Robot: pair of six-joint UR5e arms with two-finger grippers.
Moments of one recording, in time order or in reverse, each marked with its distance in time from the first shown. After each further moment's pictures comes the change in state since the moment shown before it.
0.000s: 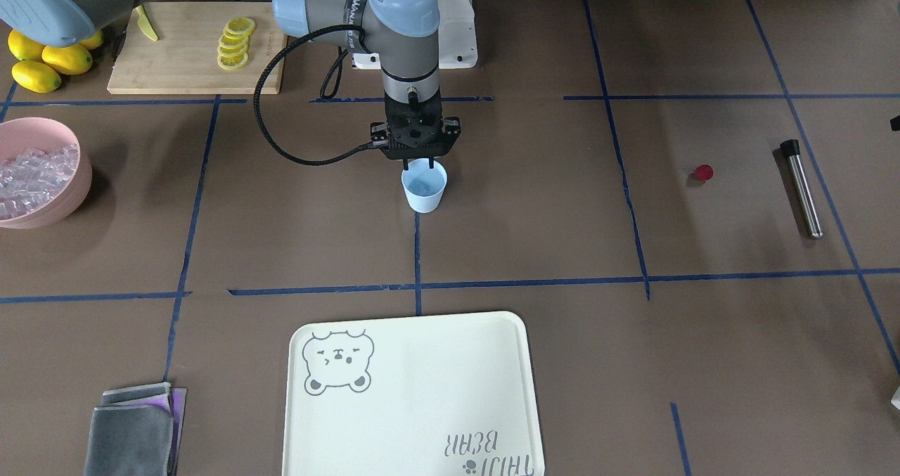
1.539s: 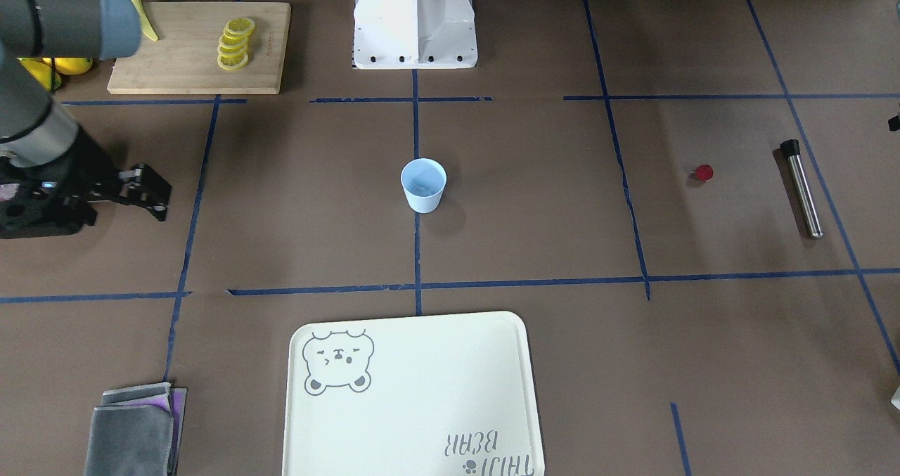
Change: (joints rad) left arm 0.012 0.000 0.000 0.000 0.000 0.001; right arm 0.619 -0.577 0.275 -0.003 0.378 -0.612
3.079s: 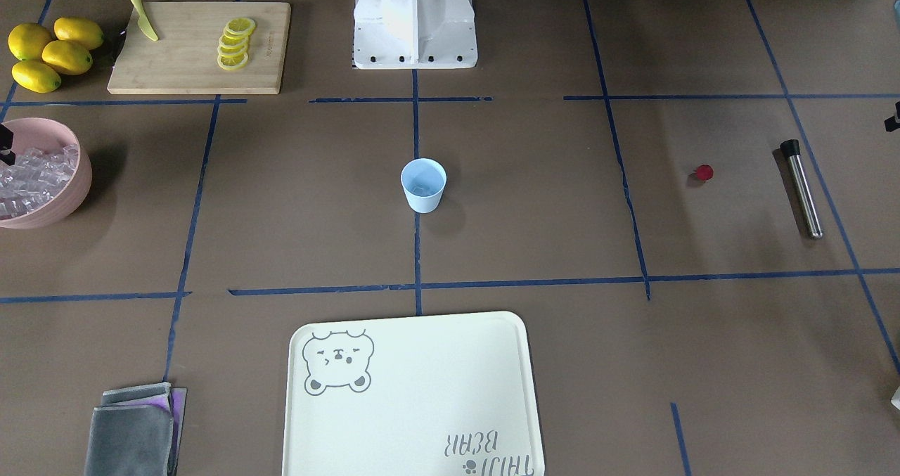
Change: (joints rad) left arm 0.007 -0.001 -0.009 -0.001 0.000 0.000; right arm 0.067 -0.502 -0.033 0.398 0.006 -0.215
